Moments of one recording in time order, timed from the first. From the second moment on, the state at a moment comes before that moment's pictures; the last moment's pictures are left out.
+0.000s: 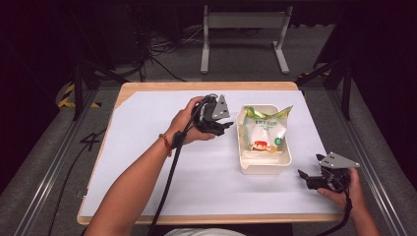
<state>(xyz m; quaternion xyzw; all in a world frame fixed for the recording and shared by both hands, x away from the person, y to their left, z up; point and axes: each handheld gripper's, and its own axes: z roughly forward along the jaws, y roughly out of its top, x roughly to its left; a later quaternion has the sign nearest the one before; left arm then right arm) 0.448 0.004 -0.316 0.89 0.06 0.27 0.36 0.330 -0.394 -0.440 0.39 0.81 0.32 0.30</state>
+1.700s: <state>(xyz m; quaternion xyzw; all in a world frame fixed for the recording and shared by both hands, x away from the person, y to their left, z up) 0.399 0.160 -0.410 0.90 0.20 0.25 0.30 0.332 -0.391 -0.440 0.39 0.81 0.32 0.30</state>
